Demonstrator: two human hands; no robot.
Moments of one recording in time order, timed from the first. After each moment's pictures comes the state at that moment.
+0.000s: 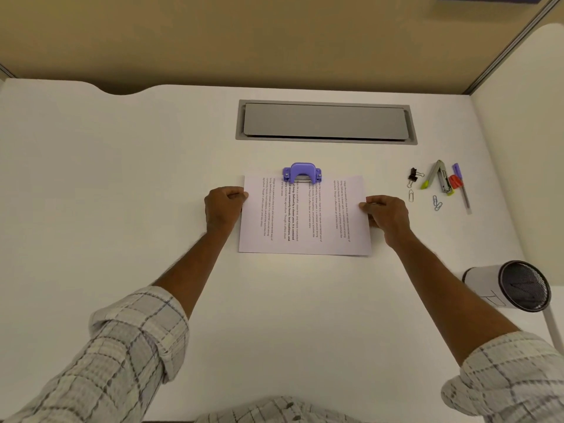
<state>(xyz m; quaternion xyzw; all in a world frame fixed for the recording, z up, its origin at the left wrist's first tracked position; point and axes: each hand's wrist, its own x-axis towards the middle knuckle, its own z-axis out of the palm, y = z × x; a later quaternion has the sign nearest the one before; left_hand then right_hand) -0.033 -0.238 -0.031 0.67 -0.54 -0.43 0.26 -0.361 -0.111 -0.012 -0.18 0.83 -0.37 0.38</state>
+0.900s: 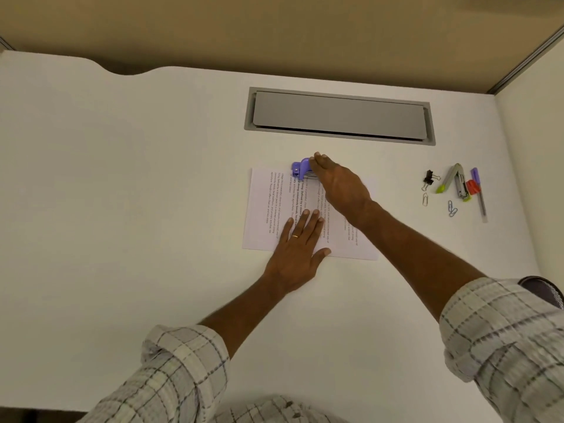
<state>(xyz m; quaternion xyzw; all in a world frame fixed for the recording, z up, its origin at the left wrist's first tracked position) -0.109 -0.116 -0.071 0.40 -0.89 -0.20 -0.02 -0.285 -0.198 0.004 -0.71 0.68 -0.06 0.18</state>
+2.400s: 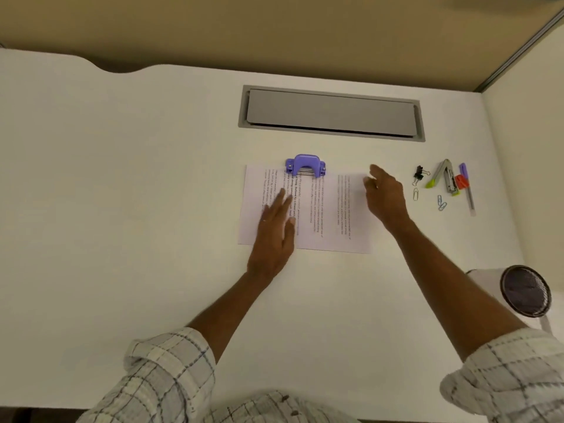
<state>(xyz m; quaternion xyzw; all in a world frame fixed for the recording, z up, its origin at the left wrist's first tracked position) -0.087 -0.125 -0.045 0.48 -0.74 -0.38 0.28 -0.338 -0.143 0.020 -0.43 0.85 -0.20 0.24</state>
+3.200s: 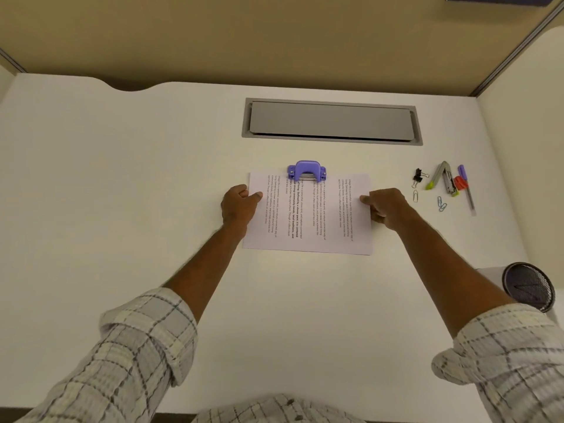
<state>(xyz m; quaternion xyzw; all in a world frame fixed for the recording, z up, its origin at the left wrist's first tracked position) -0.059 -0.223 -0.011 0.71 -0.47 -0.48 0.22 -0.358 -0.143 0.009 -0.13 0.81 -0.32 0.47</state>
